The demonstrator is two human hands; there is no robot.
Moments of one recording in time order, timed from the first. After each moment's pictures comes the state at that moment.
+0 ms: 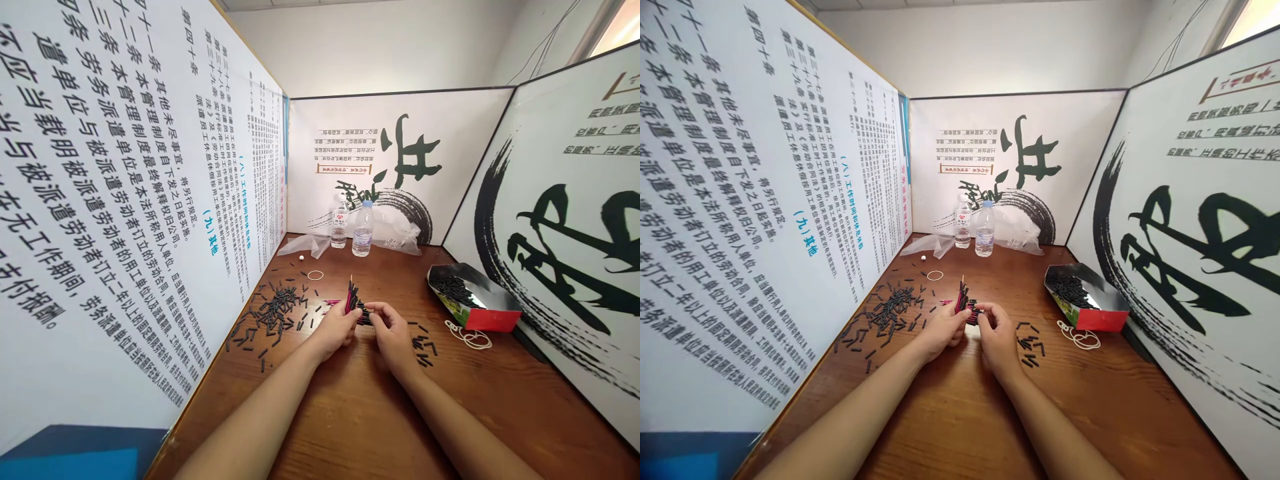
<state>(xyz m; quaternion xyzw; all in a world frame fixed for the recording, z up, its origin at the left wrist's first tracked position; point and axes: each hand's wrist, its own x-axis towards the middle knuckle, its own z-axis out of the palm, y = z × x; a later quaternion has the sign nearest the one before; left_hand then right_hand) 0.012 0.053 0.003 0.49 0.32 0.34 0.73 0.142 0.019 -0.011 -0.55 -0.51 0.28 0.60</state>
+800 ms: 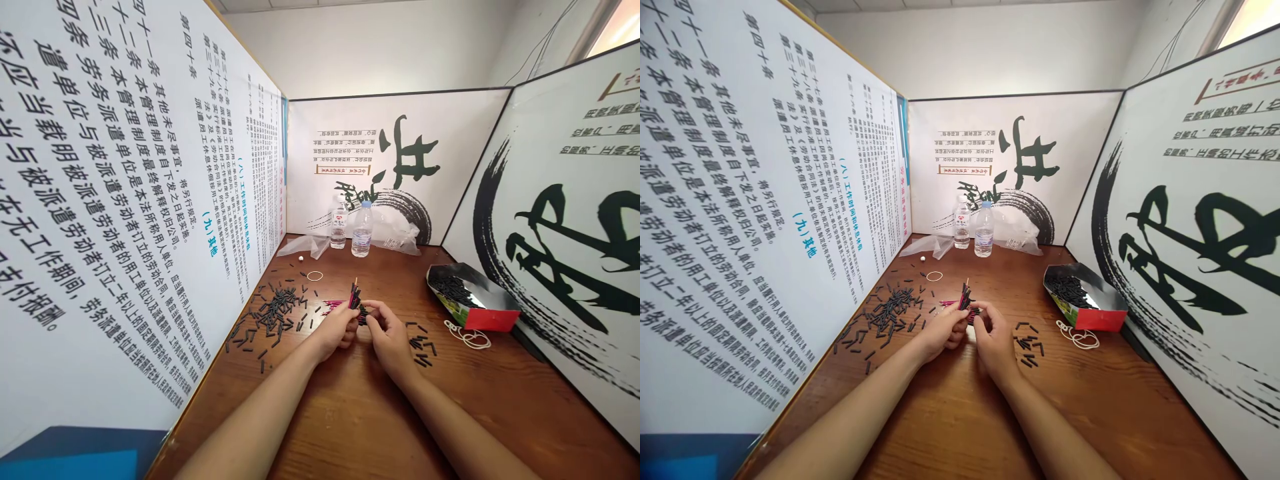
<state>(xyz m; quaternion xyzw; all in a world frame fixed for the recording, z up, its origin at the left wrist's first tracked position) 0.010 0.054 0.007 0.48 0.33 0.30 0.76 0.139 0.013 -0.009 -0.54 -0.57 0.24 0.57</state>
